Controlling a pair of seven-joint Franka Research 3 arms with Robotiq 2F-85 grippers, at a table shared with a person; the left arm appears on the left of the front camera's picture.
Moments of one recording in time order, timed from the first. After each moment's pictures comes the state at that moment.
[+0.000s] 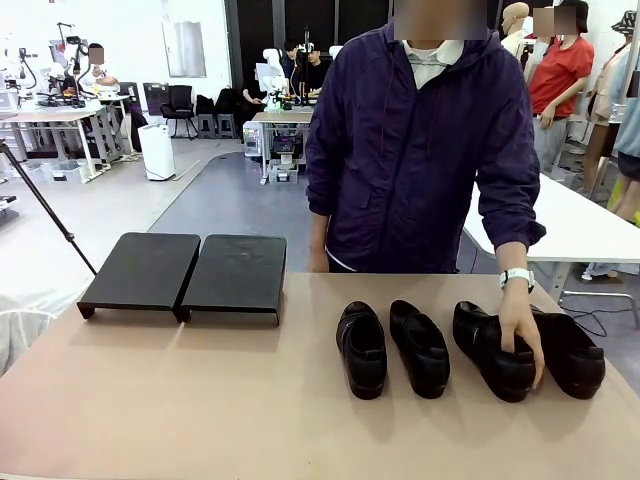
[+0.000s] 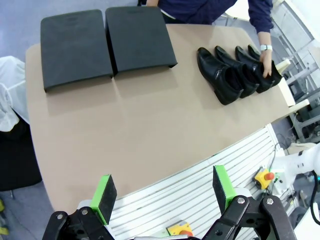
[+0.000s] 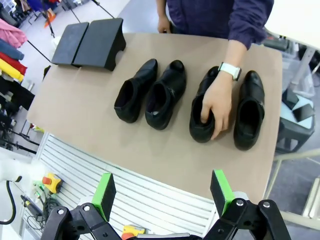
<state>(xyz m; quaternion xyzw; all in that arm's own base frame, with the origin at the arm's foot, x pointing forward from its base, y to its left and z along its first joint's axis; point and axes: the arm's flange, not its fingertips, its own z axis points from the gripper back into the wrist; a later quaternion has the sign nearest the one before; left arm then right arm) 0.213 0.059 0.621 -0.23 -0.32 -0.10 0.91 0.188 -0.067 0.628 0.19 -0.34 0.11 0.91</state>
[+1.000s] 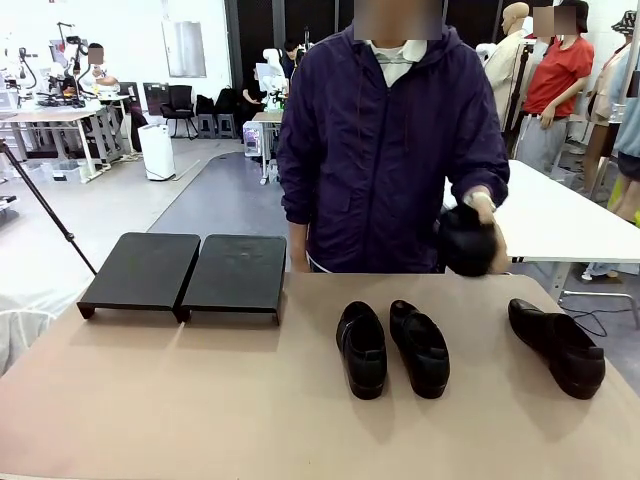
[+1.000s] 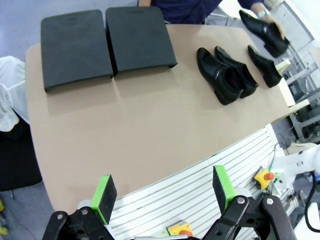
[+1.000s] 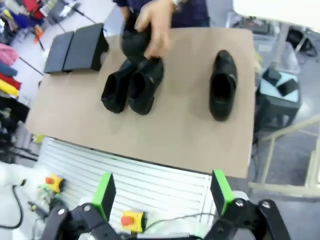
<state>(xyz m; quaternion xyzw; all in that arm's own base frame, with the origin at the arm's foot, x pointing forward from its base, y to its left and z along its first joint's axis) 0.213 0.059 0.622 -0.23 -0.32 -0.10 0.91 0.122 -0.136 0.637 0.19 -0.33 0.04 0.92</state>
